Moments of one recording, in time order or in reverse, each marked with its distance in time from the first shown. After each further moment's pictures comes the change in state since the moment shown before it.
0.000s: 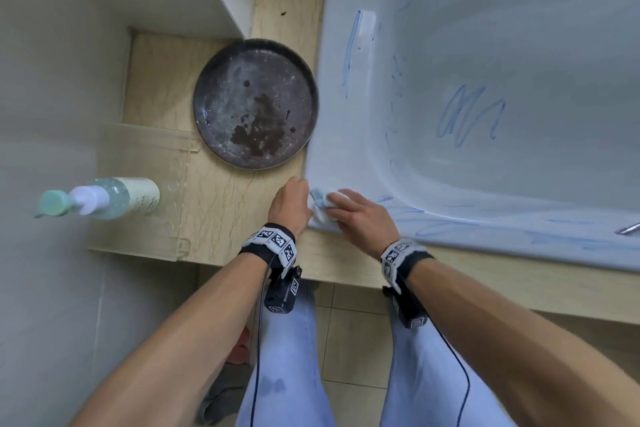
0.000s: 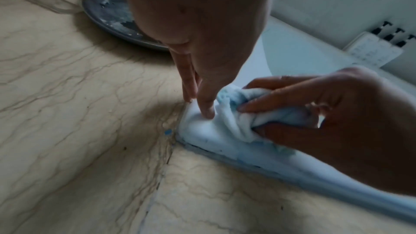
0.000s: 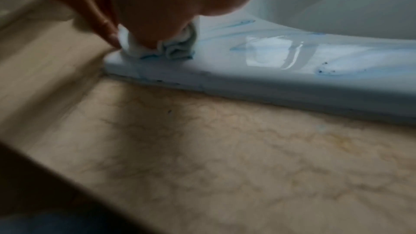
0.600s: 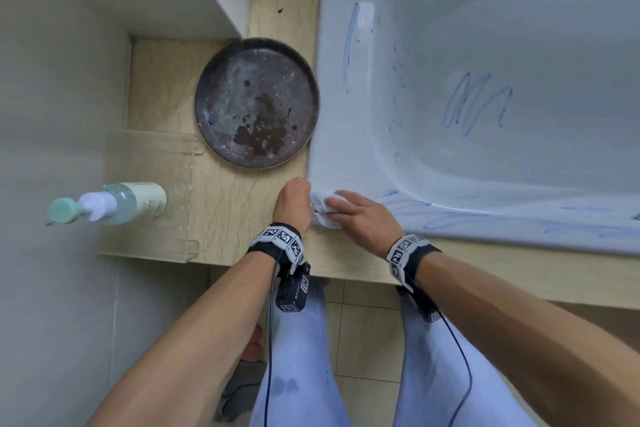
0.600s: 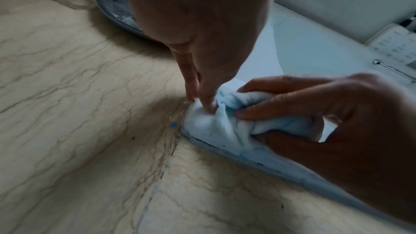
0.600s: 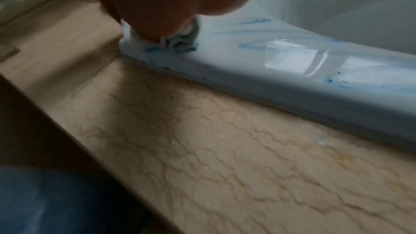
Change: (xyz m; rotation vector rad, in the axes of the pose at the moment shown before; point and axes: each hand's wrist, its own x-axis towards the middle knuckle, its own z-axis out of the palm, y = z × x) left_hand -0.001 0.000 0.002 0.017 0.008 -0.091; right_hand 0.004 -0.003 0.009 0.069 -0.055 -0.044
